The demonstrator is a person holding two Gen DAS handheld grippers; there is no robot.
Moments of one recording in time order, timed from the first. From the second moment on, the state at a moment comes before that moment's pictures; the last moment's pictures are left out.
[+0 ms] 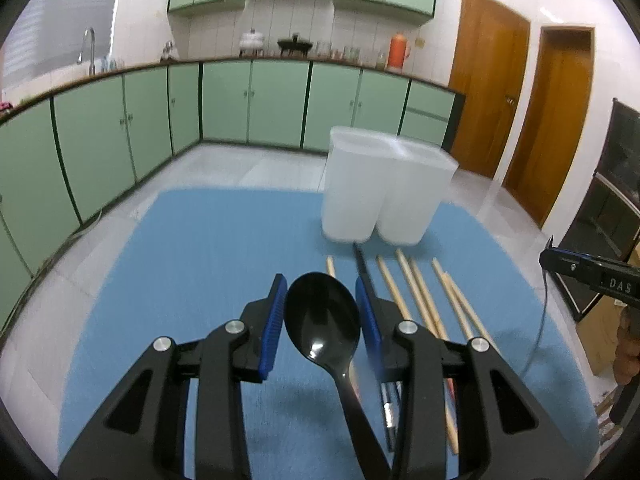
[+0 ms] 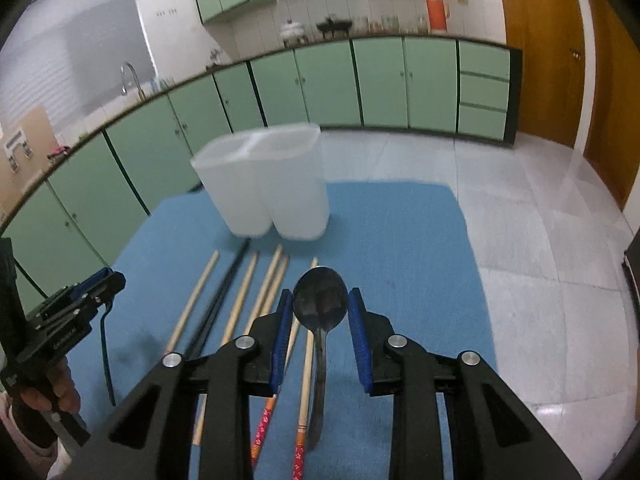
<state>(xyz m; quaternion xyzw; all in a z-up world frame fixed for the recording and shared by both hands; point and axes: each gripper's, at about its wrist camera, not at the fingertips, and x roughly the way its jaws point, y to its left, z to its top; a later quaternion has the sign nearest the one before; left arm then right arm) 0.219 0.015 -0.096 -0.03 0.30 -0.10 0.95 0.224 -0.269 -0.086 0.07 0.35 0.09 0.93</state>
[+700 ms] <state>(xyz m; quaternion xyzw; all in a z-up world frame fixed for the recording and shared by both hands) 0.307 -0.019 0.027 -0.02 0.11 -0.12 0.99 0.315 -0.252 0.023 0.05 0.22 0.12 0.97</state>
